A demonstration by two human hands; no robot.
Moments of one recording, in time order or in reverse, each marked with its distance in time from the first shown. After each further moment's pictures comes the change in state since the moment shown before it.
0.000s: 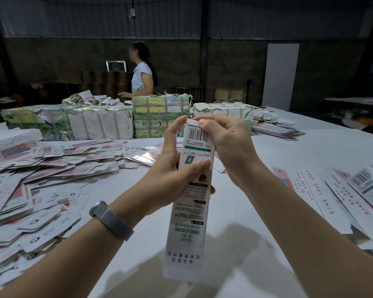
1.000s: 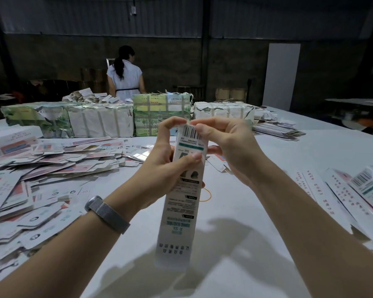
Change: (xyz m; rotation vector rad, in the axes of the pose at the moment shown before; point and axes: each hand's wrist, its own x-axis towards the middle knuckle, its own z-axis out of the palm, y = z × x) left_hand 0.001 0.002 -0.014 0.002 0.062 0.024; right_hand 0.002 -0.001 -0.010 0.037 -0.172 0.062
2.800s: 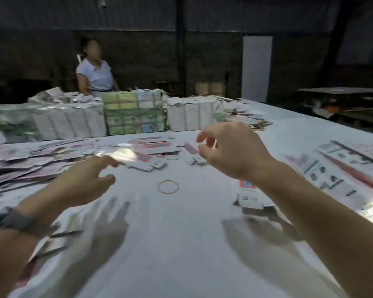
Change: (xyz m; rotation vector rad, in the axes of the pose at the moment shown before) left_hand -0.015 -0.007 -0.051 1.220 0.067 -0.419; right_hand -0.054 -0.030 -0.070 -1.201 0.069 -0.020
